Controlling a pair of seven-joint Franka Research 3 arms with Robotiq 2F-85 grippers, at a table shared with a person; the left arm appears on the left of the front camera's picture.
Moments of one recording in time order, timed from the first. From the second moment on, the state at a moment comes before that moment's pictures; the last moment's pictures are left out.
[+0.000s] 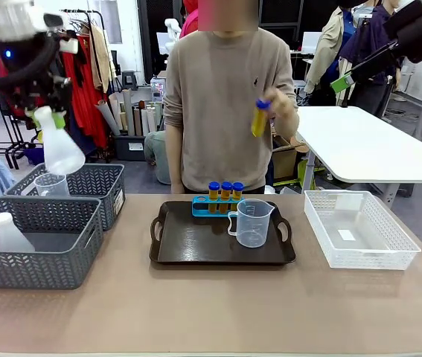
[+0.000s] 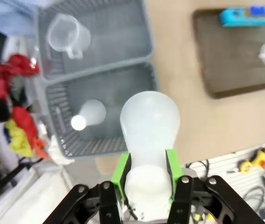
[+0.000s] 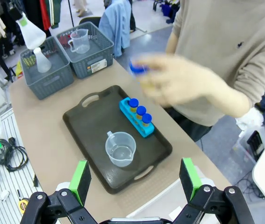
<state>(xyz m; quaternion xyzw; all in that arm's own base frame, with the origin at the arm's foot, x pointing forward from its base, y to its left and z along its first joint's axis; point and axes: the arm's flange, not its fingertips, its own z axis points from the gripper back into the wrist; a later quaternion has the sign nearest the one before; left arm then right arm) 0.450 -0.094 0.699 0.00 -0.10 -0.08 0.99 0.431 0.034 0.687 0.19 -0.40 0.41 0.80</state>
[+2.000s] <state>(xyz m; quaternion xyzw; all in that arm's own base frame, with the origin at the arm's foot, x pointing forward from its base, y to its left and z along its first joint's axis) 0.472 -0.262 0.692 -0.02 -0.10 -0.29 0.95 0.431 0.034 0.688 0.19 -0.40 0.41 0.80</state>
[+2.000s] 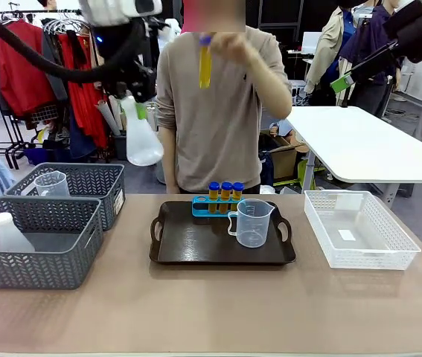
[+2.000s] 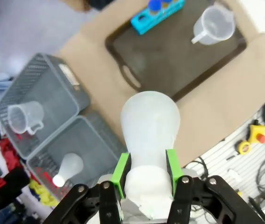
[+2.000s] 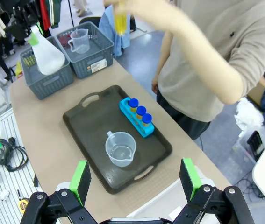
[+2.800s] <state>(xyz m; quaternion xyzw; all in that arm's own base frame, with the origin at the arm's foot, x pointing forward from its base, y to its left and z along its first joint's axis) 0.467 -0.233 0.711 -0.04 -0.10 -0.26 0.96 0.431 0.034 0.687 0.19 -0.40 0.41 0.80</state>
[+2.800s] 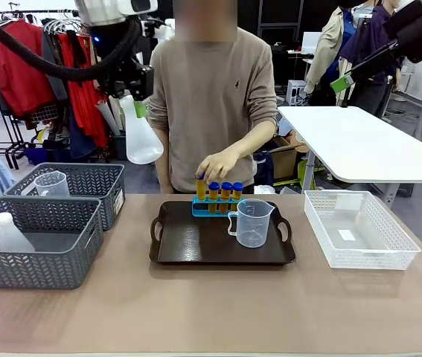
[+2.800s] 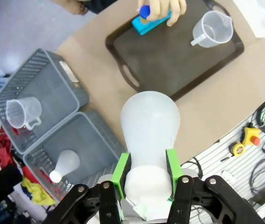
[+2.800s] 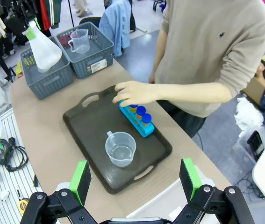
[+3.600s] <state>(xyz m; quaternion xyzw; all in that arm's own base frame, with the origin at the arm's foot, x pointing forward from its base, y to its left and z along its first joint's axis) 0.454 -0.191 0.728 -0.03 -0.11 -0.23 0.97 0.431 0.034 0.687 0.19 -0.40 0.41 0.80</state>
